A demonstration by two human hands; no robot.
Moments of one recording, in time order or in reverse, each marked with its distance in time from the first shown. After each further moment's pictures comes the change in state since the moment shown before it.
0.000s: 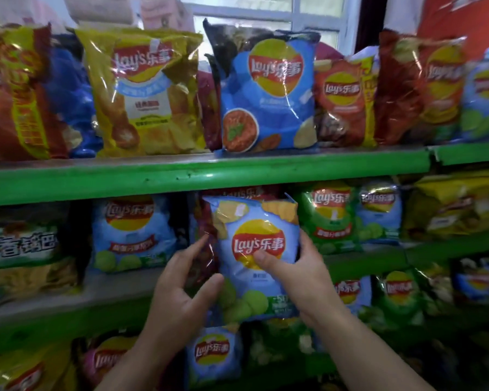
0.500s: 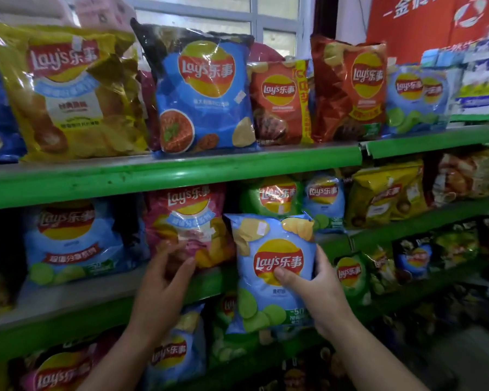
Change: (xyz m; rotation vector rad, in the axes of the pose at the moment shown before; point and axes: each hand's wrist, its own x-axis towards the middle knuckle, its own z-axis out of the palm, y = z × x) left_hand 0.012 0.003 0.065 -0.128 0.009 -0.183; right_hand -0.034 0.005 -0.114 -0.050 0.137 0.021
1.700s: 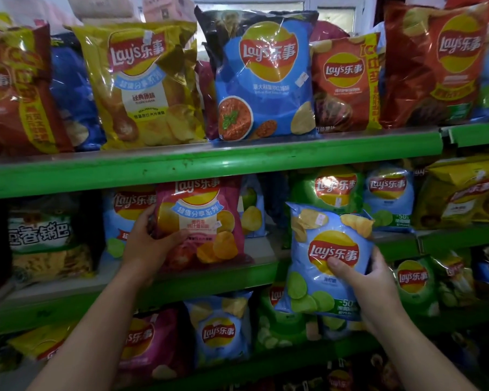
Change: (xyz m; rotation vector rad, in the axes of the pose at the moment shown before) left_hand 0.060 -0.027 -0.106 0.025 0.220 -0.155; right_hand 0.022 0.025 0.007 0.056 0.120 0.047
